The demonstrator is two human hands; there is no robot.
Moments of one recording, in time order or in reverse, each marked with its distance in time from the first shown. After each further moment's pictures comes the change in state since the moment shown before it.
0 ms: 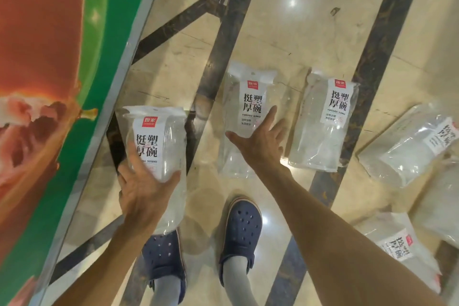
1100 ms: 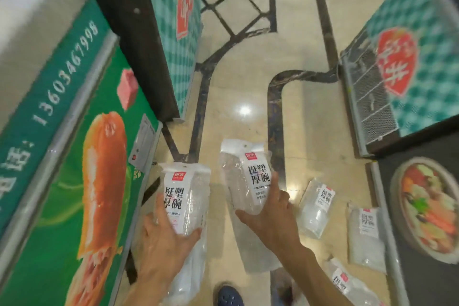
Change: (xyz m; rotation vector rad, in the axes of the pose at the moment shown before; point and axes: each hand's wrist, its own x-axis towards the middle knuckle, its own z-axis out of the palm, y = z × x) left_hand -0.153 0.256 -0.248 -0.047 -0.118 0.364; right_hand -0.217 -0.034 -0.325 0.120 0.254 -0.154
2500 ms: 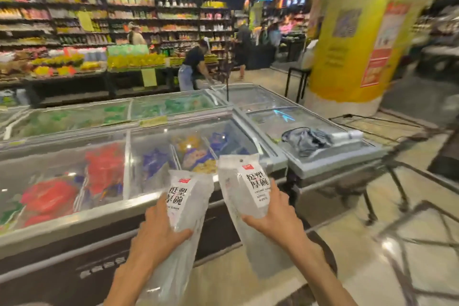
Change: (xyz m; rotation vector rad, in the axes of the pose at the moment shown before) left_hand -0.885 0.204 -0.095 0.698 -1.142 1.882; right_hand -1.034 0.143 -0.216 0.621 1.295 1.419
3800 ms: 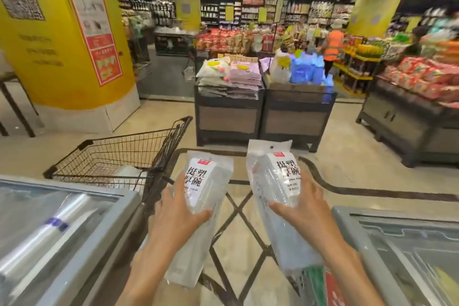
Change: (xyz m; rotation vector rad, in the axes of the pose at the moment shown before) left_hand 0.221 0.932 0.662 -0.037 -0.564 0.938; right_hand 0.263 0.710 -0.573 0.019 0.827 0.850
